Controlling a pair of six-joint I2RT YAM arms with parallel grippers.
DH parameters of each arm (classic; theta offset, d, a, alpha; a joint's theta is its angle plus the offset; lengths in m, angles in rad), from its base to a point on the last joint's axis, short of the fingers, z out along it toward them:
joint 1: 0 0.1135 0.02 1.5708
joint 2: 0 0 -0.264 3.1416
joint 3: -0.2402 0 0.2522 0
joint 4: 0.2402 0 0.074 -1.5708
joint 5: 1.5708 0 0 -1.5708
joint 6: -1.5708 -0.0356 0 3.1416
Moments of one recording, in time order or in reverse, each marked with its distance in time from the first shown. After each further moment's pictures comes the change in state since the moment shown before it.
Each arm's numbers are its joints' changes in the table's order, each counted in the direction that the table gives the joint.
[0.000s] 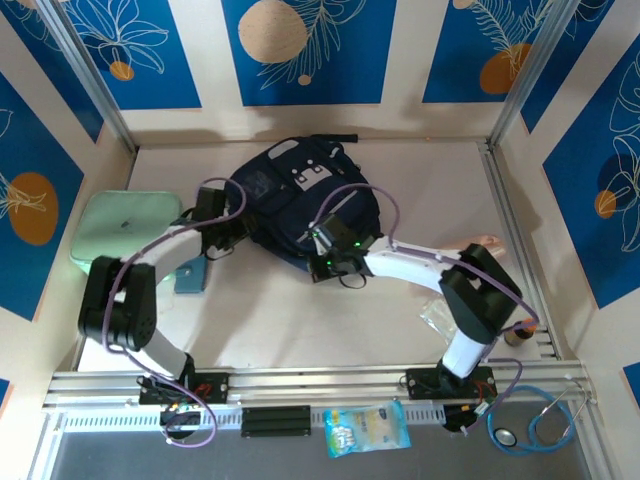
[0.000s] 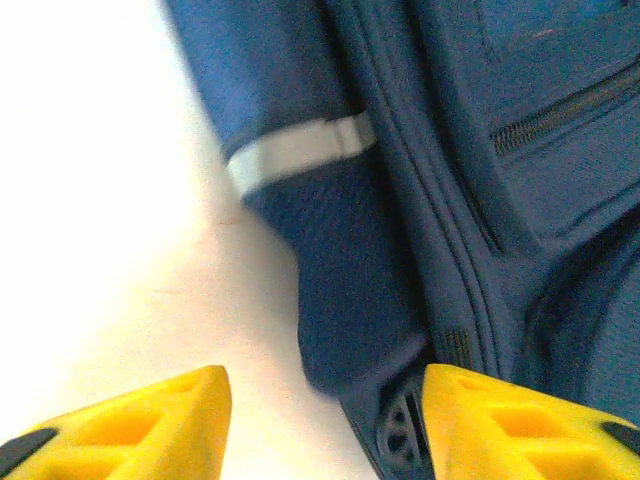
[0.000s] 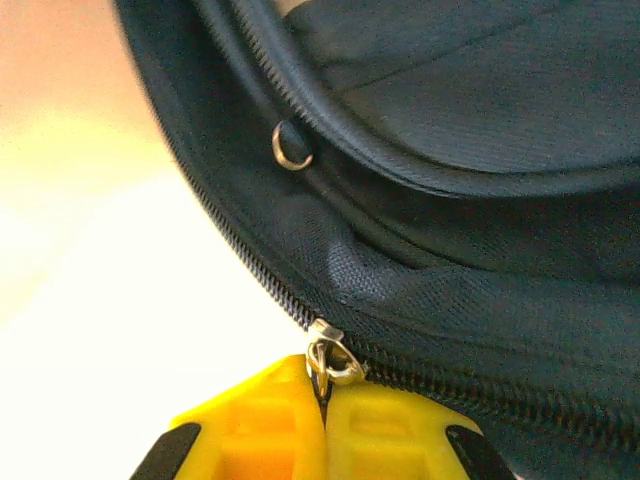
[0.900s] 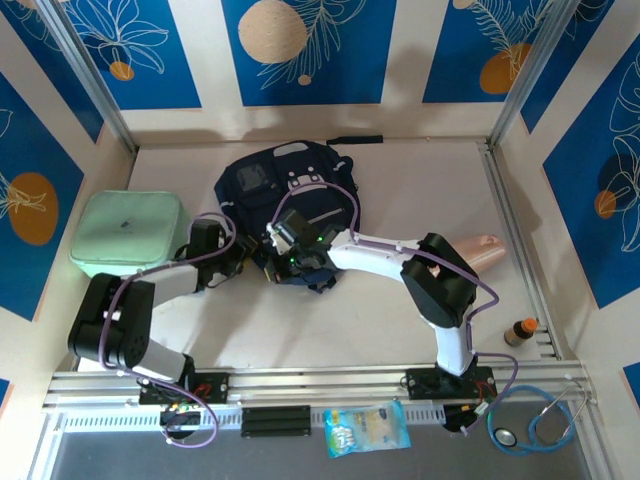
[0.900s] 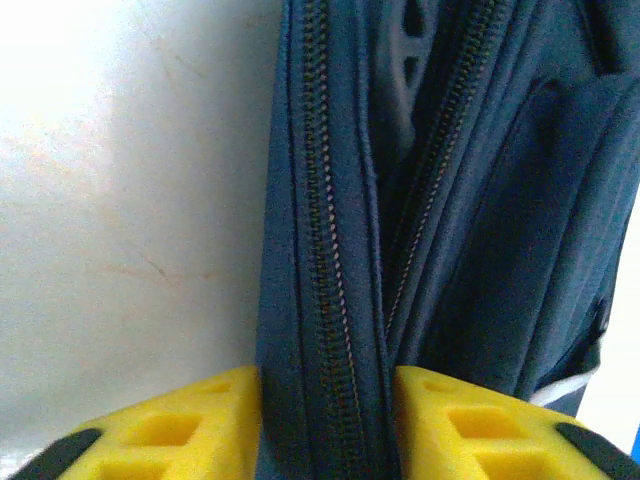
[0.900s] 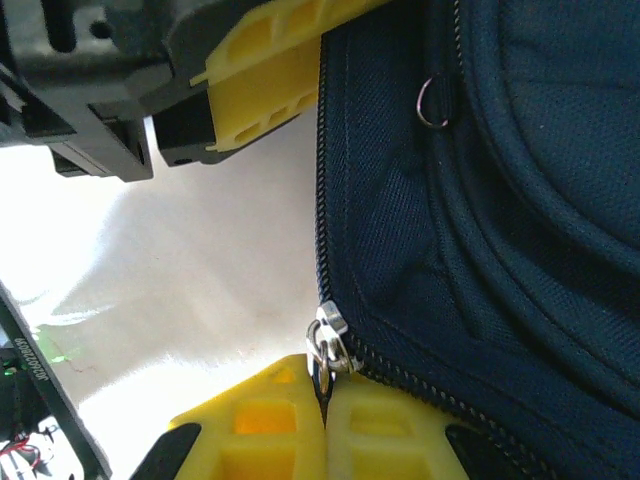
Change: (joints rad) left arm -0.015 0.061 0.343 -0.433 0.187 0.432; right arm 0.094 -0.199 -0.259 0.005 -0.187 -0.030
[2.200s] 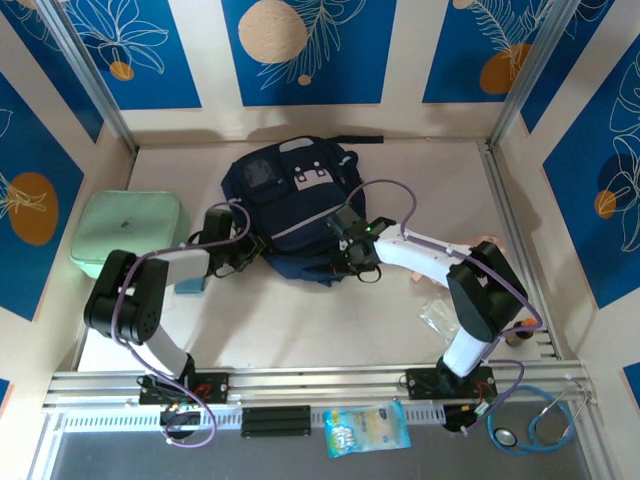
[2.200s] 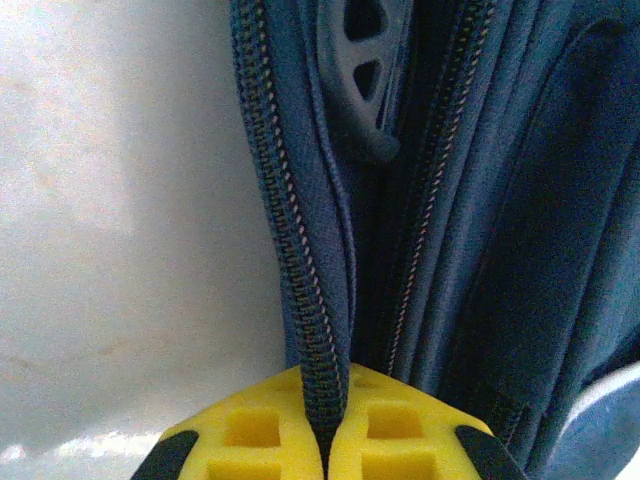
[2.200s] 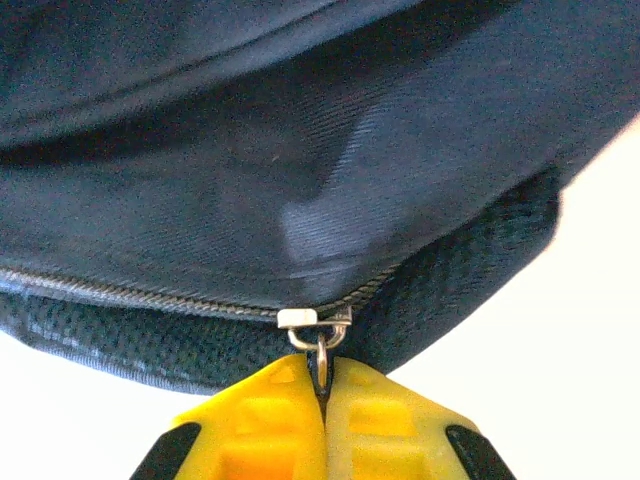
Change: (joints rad) left arm -0.031 -0.158 -0.172 0.105 0.018 -0.152; right arm -0.196 0.253 0.256 0.276 0.266 -0.061
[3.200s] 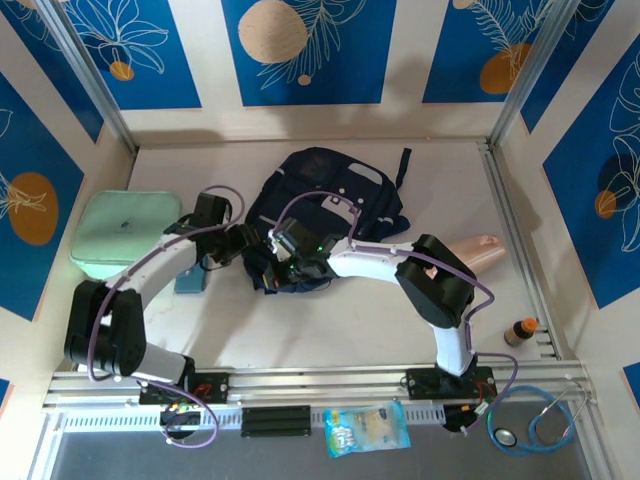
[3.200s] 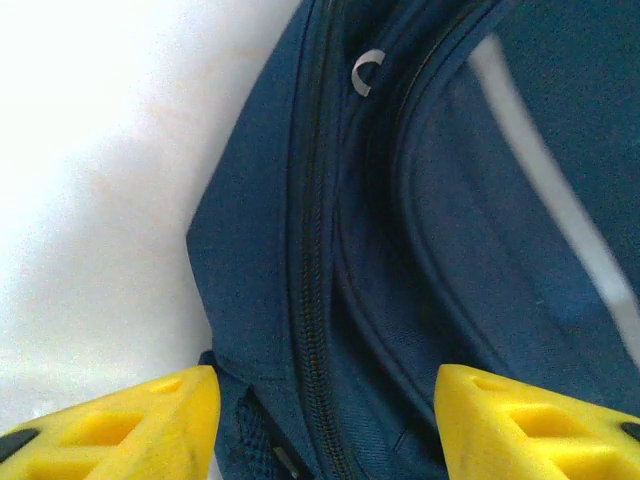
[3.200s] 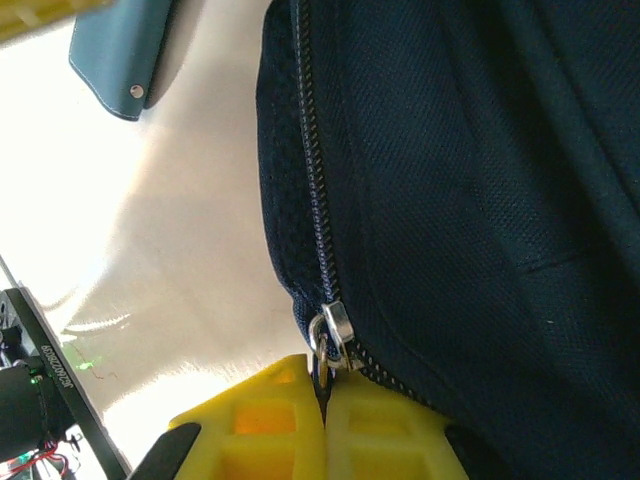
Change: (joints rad) left arm -0.023 0.191 -0.166 0.548 -0.156 -0.264; right arm 0.207 -0.263 -0.164 -0.417 -0.307 -0.045
